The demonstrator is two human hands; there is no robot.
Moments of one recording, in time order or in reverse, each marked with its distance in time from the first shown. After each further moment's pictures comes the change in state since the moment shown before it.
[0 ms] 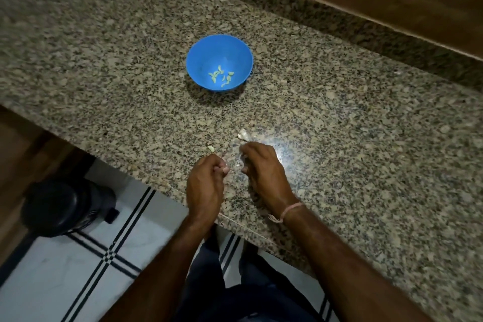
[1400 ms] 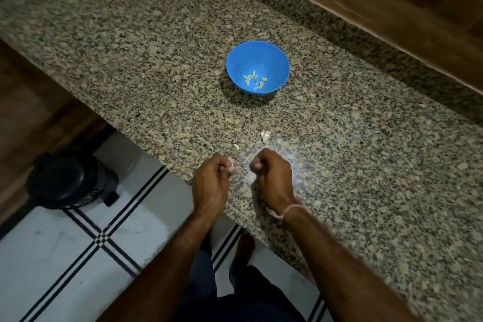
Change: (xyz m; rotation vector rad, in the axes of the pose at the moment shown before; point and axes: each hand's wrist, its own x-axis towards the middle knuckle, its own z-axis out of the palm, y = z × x) left_hand -0.004 -0.016 -0.027 -0.167 0.065 -0.204; right_hand 0.013 -0.036 0.020 0.294 -0.005 0.330
